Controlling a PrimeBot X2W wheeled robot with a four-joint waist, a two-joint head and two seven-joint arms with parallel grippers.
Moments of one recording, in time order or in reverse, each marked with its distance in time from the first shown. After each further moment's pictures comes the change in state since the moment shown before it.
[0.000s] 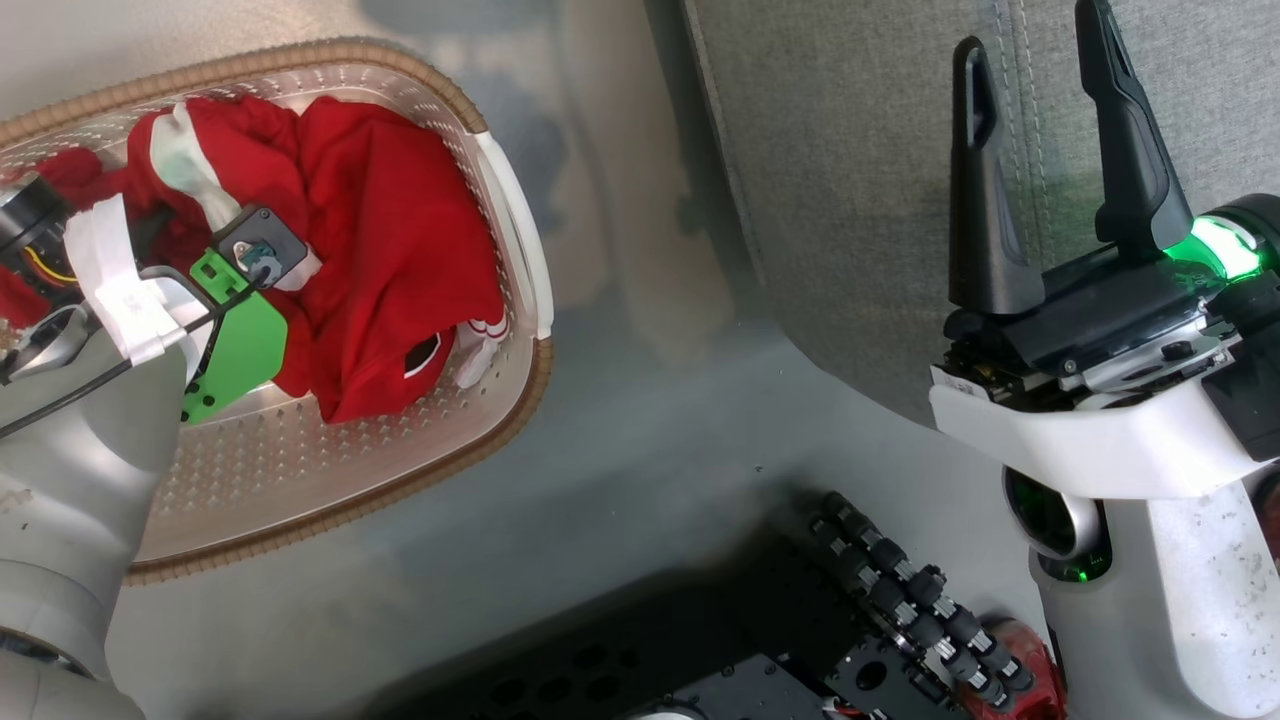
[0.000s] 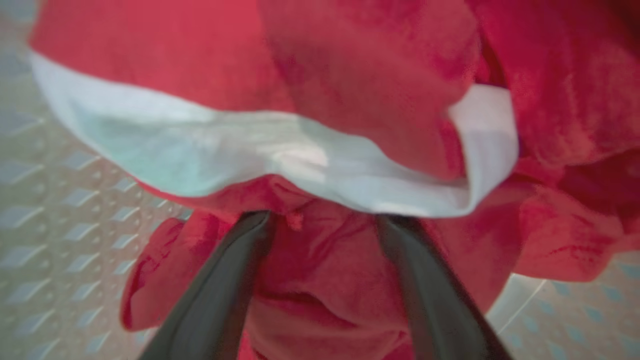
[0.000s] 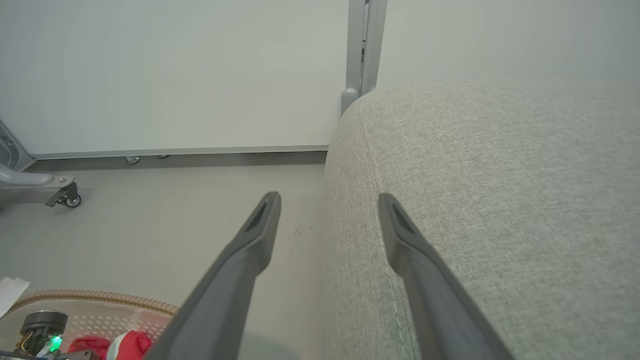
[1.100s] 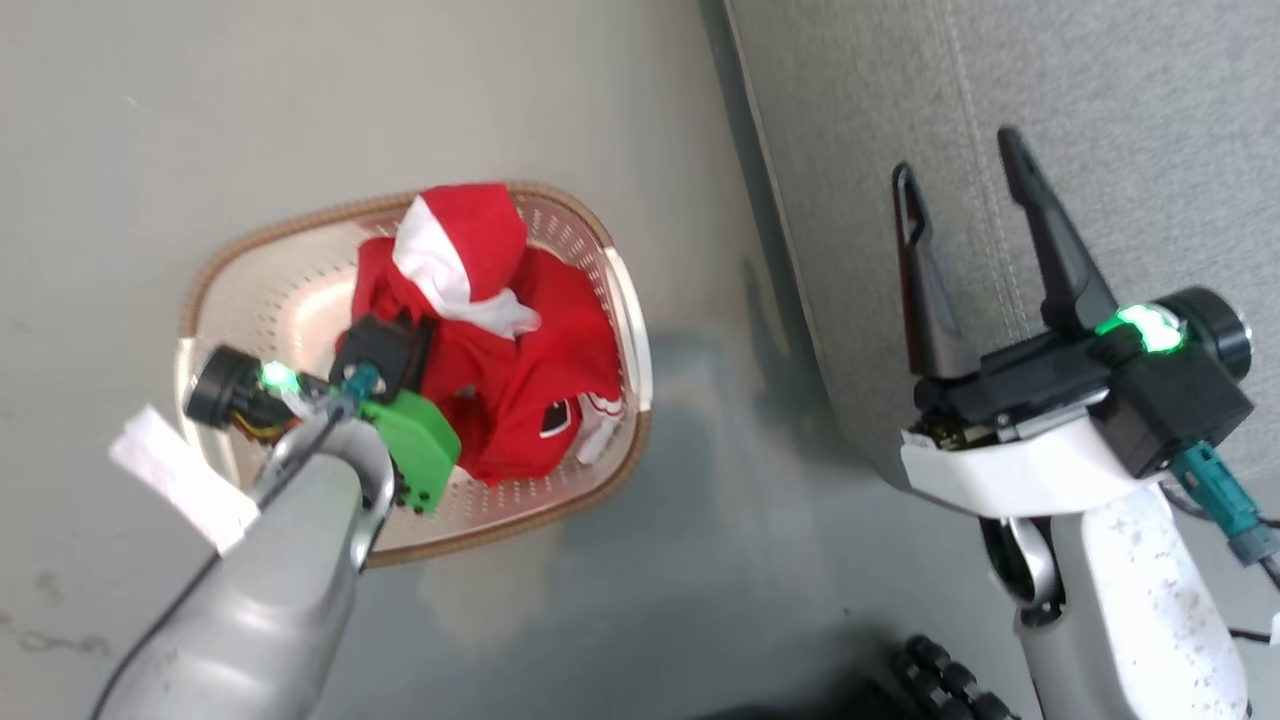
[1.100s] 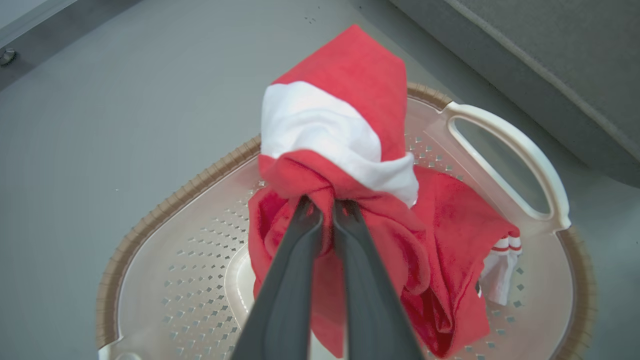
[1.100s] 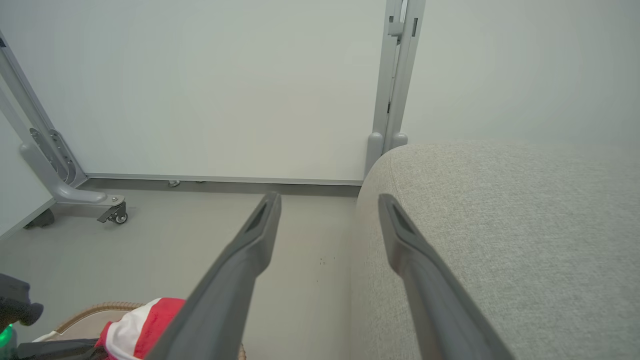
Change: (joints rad) left arm 0.366 -0.138 0.231 -0.360 -0.332 0.080 -0.195; right arm 0.103 0.002 -0.013 0.140 -0.111 0.000 0.000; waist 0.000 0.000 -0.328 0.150
